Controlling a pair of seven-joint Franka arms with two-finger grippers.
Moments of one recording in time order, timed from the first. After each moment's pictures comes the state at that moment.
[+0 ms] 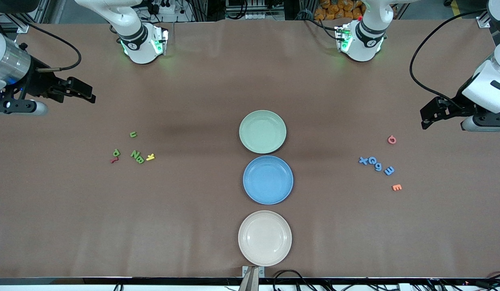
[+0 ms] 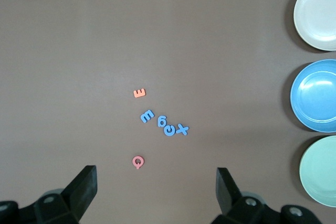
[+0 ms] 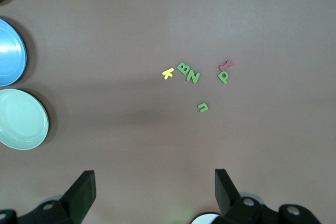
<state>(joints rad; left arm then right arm) 0.02 0.05 -0.15 -1.56 0.07 1.73 -0.08 0.03 -0.02 0.05 -1.62 0.10 1.49 0.16</state>
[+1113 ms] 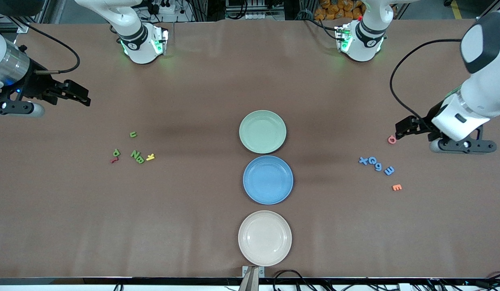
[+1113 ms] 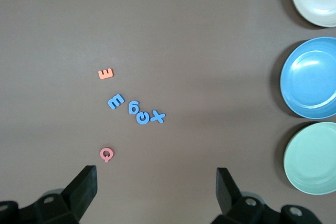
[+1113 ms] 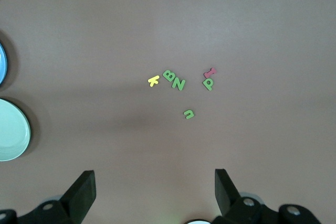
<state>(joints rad) 0.03 0.13 -0.16 -1.66 -0.03 1.80 -0.08 0.03 -0.03 0.06 -1.63 0.04 1.51 0.16</state>
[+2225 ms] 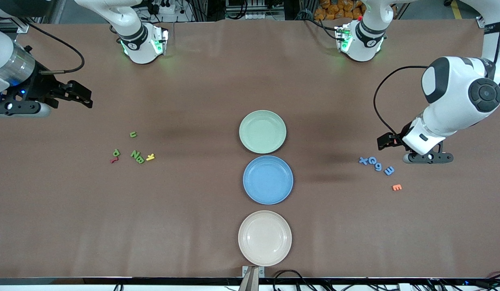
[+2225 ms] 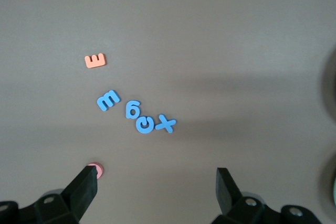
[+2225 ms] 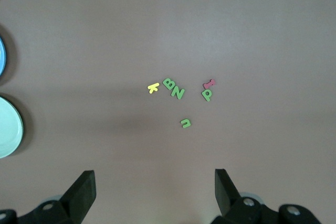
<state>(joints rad) 0.06 0.15 -0.16 -1.99 -0.03 2.14 -0.08 0.05 -0.03 0.07 -1.64 0.01 1.55 0.11</state>
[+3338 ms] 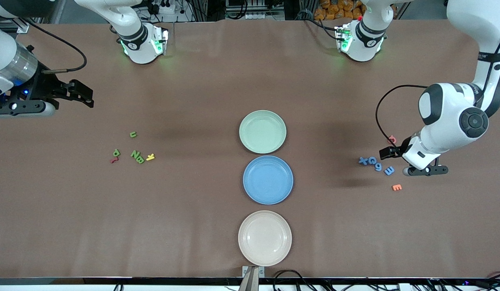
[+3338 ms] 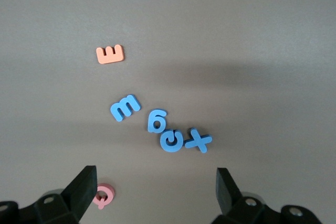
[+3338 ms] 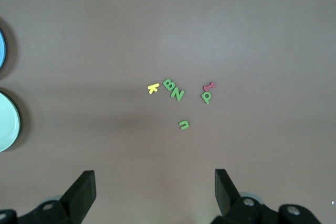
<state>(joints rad) 0.11 0.31 -0.15 -1.99 0.01 2.26 -0.08 0.05 -0.03 0.07 -1.64 0.00 1.55 0.08</state>
